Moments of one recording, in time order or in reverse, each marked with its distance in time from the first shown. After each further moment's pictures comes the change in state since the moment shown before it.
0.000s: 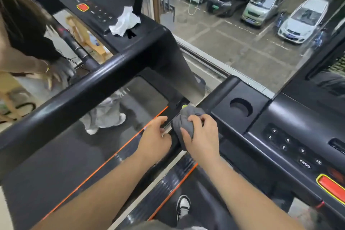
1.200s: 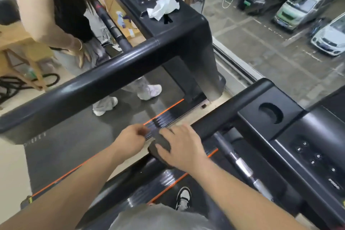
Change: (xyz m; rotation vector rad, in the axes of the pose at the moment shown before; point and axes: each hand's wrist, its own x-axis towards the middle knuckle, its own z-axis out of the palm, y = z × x) left_hand -0.017 -0.108 -0.081 0.036 0.017 -0.267; right_hand -0.032 -0.097 0.029 -0.145 -0.276 -0.568
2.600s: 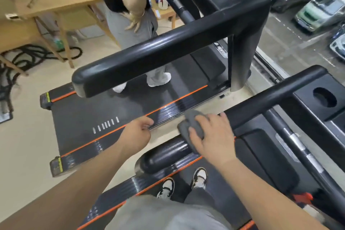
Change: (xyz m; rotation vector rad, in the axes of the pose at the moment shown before) left_hand -0.078 -0.185 -0.088 -0.157 0.106 -0.015; right_hand -0.040 -0.130 0.043 -0.069 0.133 0.099
